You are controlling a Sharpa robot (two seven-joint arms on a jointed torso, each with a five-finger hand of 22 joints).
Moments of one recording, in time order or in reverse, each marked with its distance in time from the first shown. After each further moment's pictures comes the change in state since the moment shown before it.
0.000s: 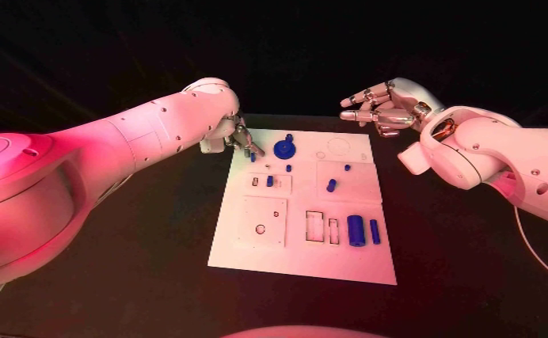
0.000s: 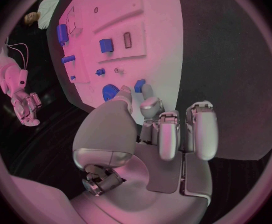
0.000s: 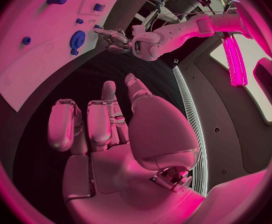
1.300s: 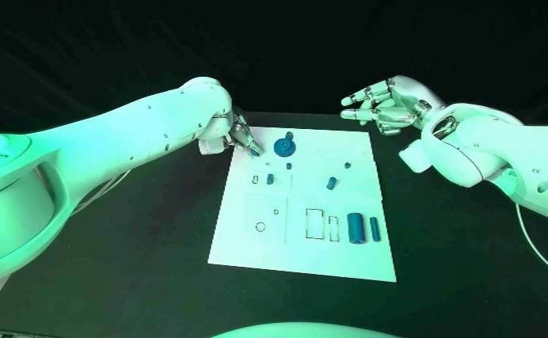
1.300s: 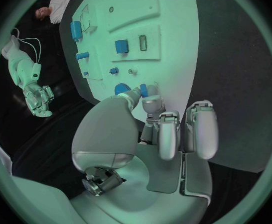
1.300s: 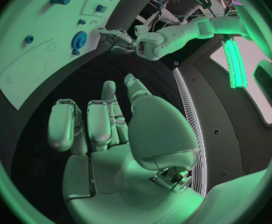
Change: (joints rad) left arm -0.003 -0.071 0.000 0.100 0.092 -0.059 0.051; left_hand 0.141 -0.030 0.473 -0.039 -0.007 -0.053 0.008 -0.020 0.012 -0.036 0.004 -0.049 -0.046 0.000 0.000 0.000 0.000 0.000 0.000 0.000 -0.016 0.000; right arm 0.000 -0.004 -0.001 -0.001 -0.022 0.008 -0.003; right_hand 0.007 0.007 0.000 0.000 0.004 0.000 0.000 0.000 0.000 0.000 0.000 0.000 -0.001 0.000 0.000 -0.004 -0.003 0.000 0.000 0.000 0.000 -0.002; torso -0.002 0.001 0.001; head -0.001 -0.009
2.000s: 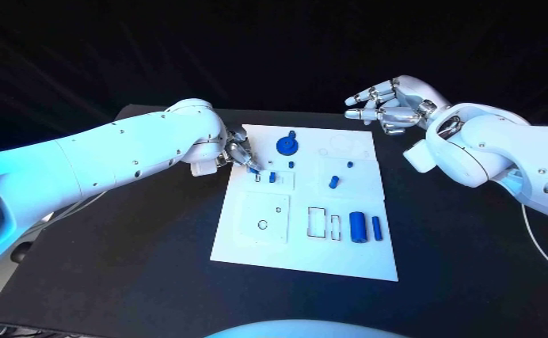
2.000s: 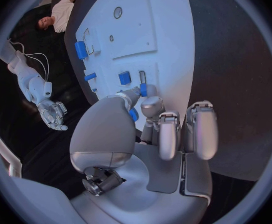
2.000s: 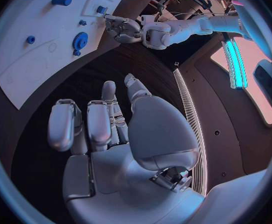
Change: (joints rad) left arm -0.056 -0.179 -0.015 0.296 -0.040 -0.095 0.037; left_hand -0.035 -0.035 0.053 -0.033 0.003 0.015 -0.004 0.005 0.003 0.033 -0.004 0.039 0.035 0.000 0.000 0.000 0.000 0.000 0.000 0.000 0.011 0.000; right arm 0.000 -0.009 -0.004 0.001 -0.001 0.006 -0.002; right_hand 0.000 0.000 -0.003 -0.003 0.000 0.000 0.000 0.000 0.000 0.000 0.000 0.000 0.000 0.000 0.000 0.000 0.000 0.000 0.000 0.000 0.000 0.000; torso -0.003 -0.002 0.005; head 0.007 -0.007
